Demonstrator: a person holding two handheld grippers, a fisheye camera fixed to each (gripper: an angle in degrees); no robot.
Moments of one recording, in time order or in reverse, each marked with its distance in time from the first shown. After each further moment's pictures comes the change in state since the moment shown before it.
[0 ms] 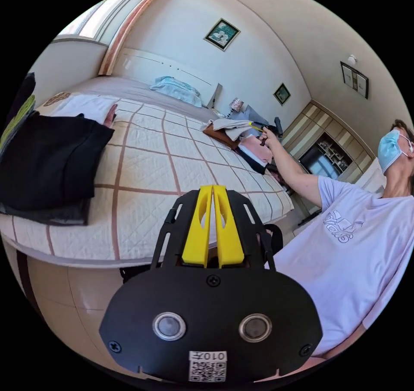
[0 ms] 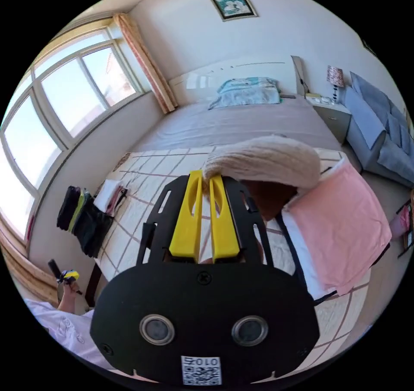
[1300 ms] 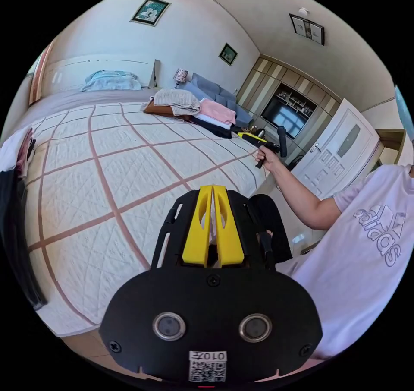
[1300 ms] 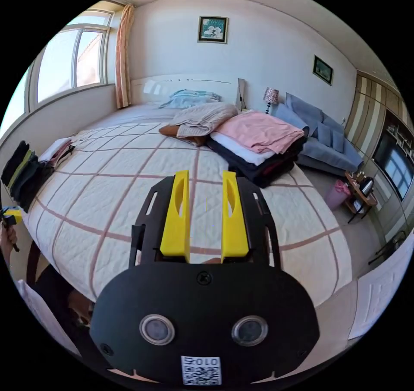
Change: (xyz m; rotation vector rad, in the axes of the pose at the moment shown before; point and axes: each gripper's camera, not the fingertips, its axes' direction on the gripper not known) left arm 0.041 -0.022 0.088 -0.204 0.132 0.292; right arm -0.049 0.378 0.012 0.143 0.549 0.014
